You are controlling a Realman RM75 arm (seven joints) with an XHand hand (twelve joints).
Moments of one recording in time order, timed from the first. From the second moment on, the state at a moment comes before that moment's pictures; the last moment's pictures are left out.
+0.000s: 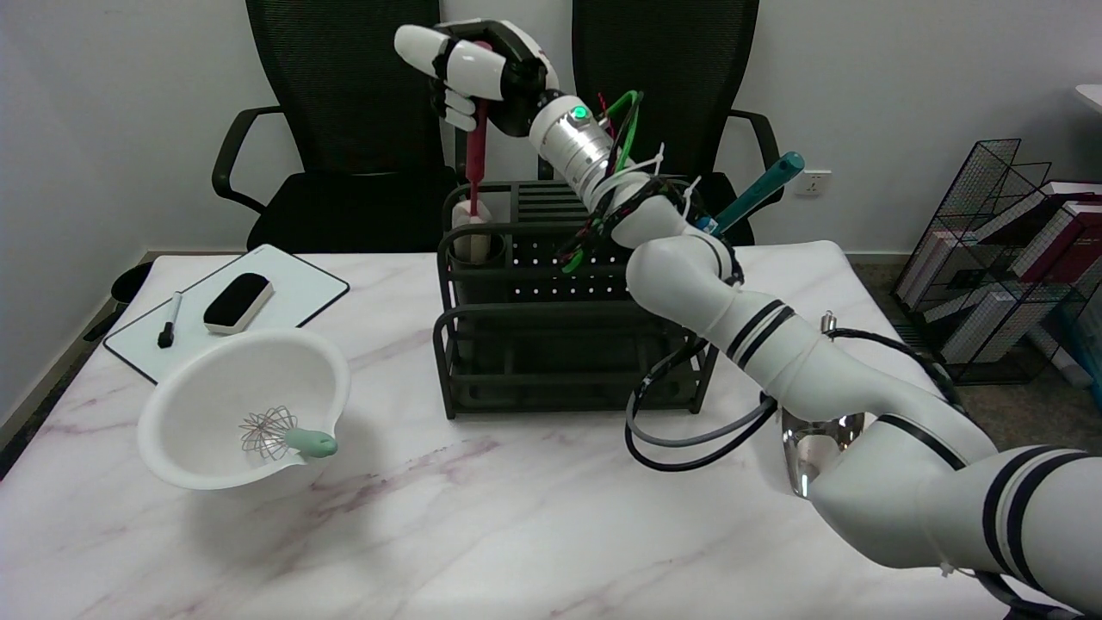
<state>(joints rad) 0.78 -1.37 -2.06 1.06 0.85 0.17 1.27</state>
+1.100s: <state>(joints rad) 0.68 -1.33 -2.13 1.45 0.99 0.16 1.27</state>
